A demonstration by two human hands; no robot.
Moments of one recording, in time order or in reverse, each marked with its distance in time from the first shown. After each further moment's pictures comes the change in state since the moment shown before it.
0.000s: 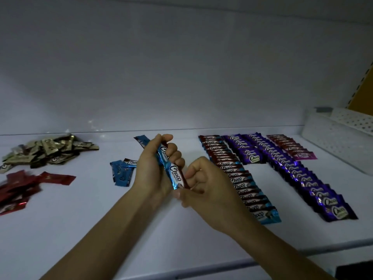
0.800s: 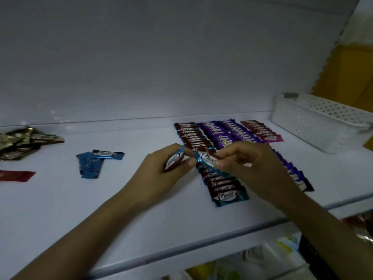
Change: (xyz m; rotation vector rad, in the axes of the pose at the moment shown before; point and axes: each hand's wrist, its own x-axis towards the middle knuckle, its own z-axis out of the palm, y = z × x) left_hand -0.022 -0.028 -0.002 1.345 -0.505 0.378; right_hand -0.026 0.025 -0.102 -0.165 0.169 -0.091
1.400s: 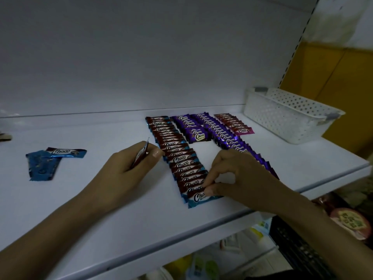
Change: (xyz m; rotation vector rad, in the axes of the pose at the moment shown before) left_hand -0.002 -0.005 0.005 0.028 0.009 -0.090; right_hand -0.024 0.019 -0.030 -0.401 -0.281 -0.012
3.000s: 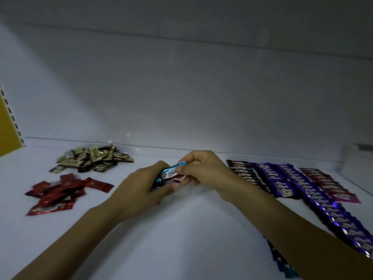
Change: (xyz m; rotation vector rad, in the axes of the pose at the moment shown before) left_hand -0.030 -0.029 -0.131 0.492 0.118 -0.161; right_hand 0.168 -0.140 0.073 0.702 -0.221 0.069
